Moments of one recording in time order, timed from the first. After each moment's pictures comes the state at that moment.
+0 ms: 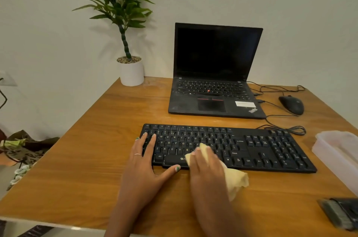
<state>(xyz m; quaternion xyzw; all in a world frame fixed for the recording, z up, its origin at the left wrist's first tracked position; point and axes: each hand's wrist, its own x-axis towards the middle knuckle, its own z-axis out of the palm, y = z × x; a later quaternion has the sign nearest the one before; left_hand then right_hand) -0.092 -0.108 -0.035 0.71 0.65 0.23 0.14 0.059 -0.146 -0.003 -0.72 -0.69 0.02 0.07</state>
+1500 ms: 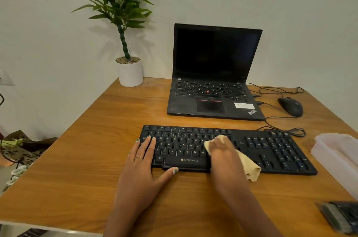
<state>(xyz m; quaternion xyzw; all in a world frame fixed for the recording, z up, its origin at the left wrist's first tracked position) -0.091 -0.106 -0.038 0.73 0.65 0.19 0.10 0.102 -0.117 0.025 -0.70 -0.71 0.00 0.08</state>
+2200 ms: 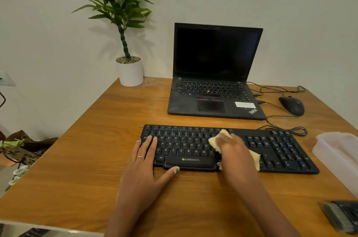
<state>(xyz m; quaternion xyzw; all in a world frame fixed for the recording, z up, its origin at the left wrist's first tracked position) -0.088 -0.107 -0.034 0.73 0.65 0.17 0.10 0.124 -0.110 0.023 -0.71 -0.70 0.00 0.13</state>
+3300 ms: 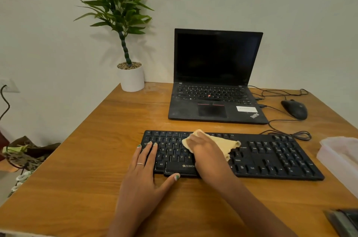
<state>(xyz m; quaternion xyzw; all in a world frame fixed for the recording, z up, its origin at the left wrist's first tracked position) -0.087 -0.108 -0.036 0.73 0.65 0.19 0.09 0.089 -0.075 0.017 -0.57 -0.81 -0.03 0.12</state>
